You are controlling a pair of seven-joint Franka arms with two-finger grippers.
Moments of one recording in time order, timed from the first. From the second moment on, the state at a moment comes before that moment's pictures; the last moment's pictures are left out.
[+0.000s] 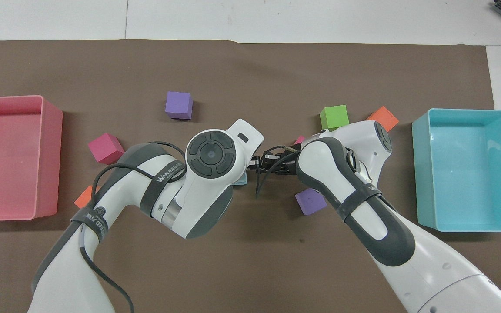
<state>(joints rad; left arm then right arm) -0.69 0.29 0.02 -1.81 -0.01 2.19 -0.69 0.40 0.40 -0.02 -1.94 1.02 2.24 -0.15</state>
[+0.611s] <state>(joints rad) -0.69 0.29 0.01 -1.81 0.00 2.19 -0.69 0.40 0.40 -0.02 -1.94 1.02 2.24 -0.15</state>
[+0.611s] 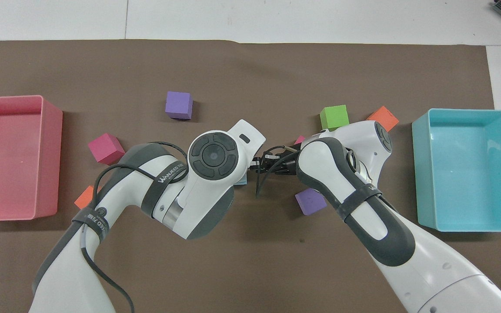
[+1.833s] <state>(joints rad) -0.70 0.29 0.01 -1.80 0.02 2.20 -0.64 0.40 0.40 -0.02 -1.94 1.02 2.24 -0.15</state>
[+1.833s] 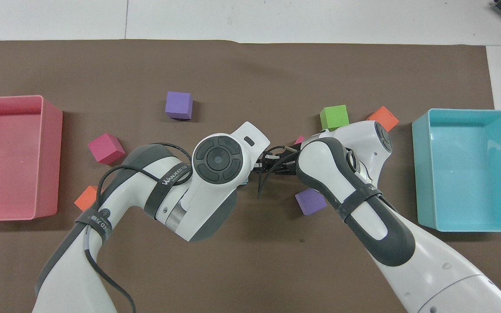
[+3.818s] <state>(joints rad) -0.70 0.29 0.02 -1.80 0.02 2.19 -0.63 0.40 0.40 -0.02 -1.94 1.02 2.24 -0.15</state>
